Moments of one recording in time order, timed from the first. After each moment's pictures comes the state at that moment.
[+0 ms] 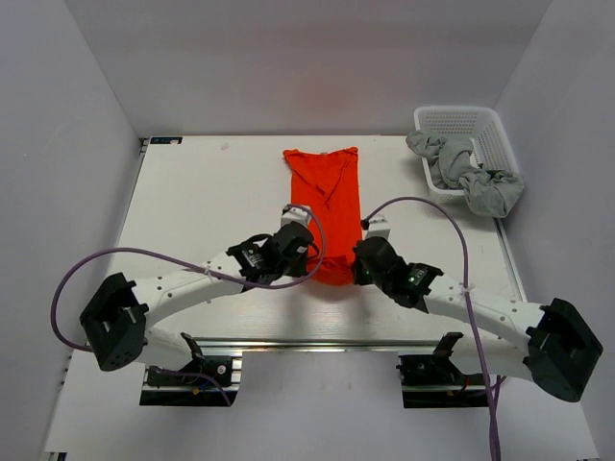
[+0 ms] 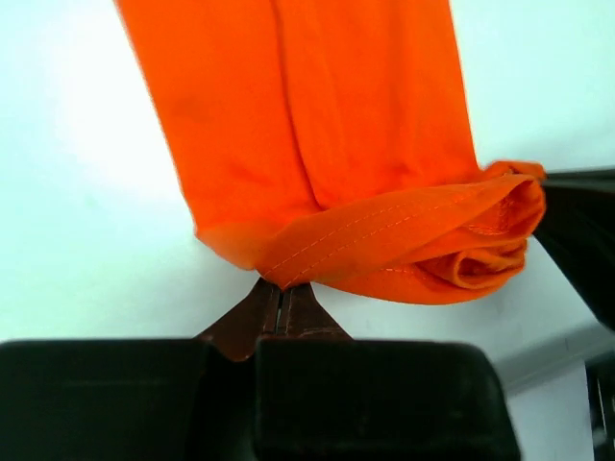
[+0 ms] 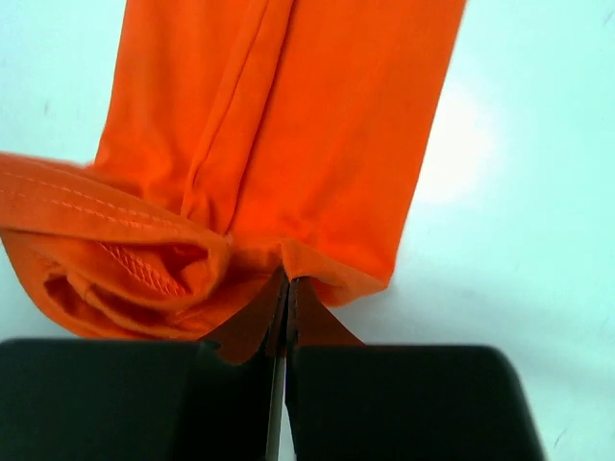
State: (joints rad) left arm -0.97 1.36 0.92 -0.38 -0.30 -0.63; right arm 0.92 1.11 0.60 -0.24 0.35 0.58
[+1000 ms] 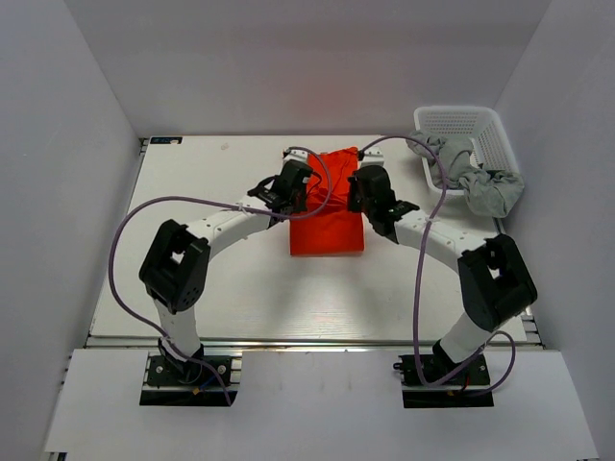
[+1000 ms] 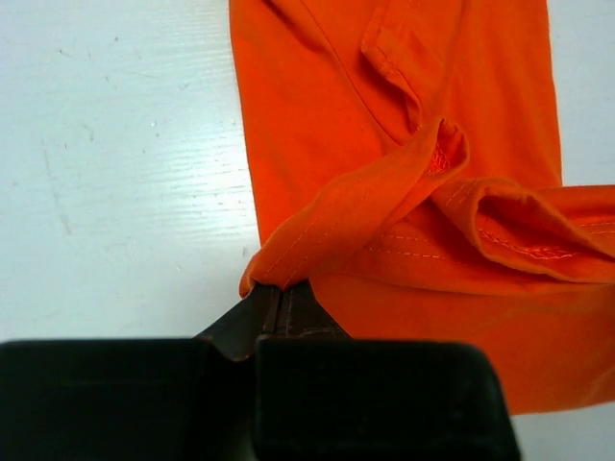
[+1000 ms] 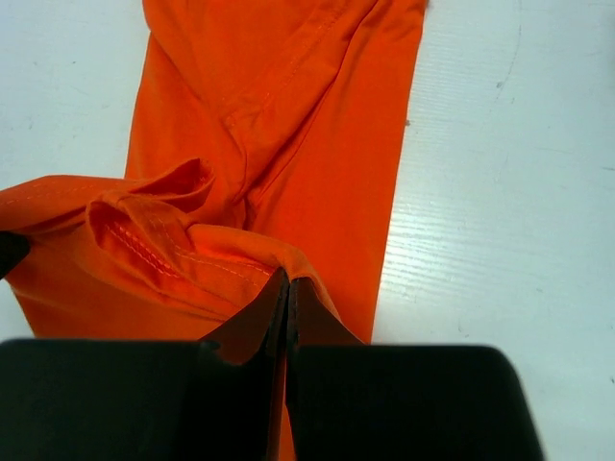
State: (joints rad) left arm -0.66 1.83 1.37 -0.26 -0.38 -0.36; right arm 0.58 1.61 1.05 0.05 0.27 0.28
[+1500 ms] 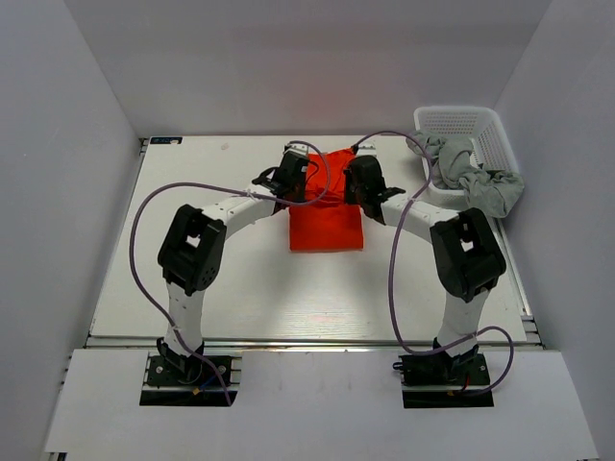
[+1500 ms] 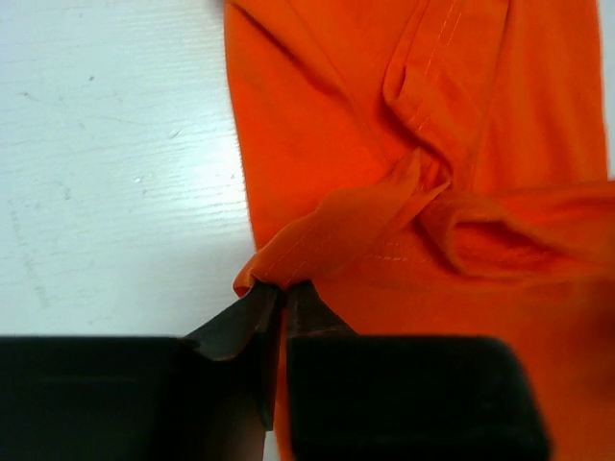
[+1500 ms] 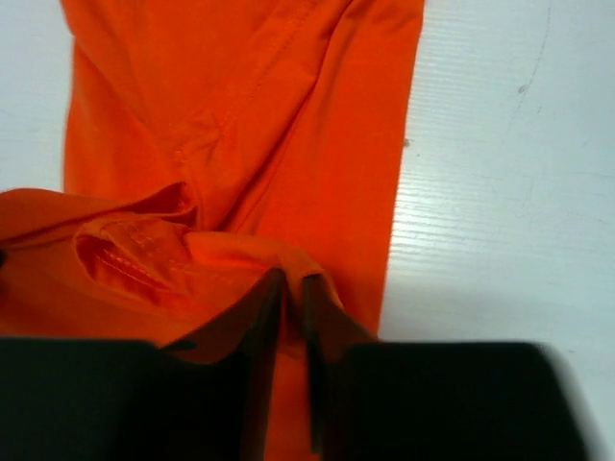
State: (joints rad) left arm -0.57 2.01 1.51 -0.24 -0.30 -0.31; right arm 0.51 1.87 1.25 0.03 0.21 0.29
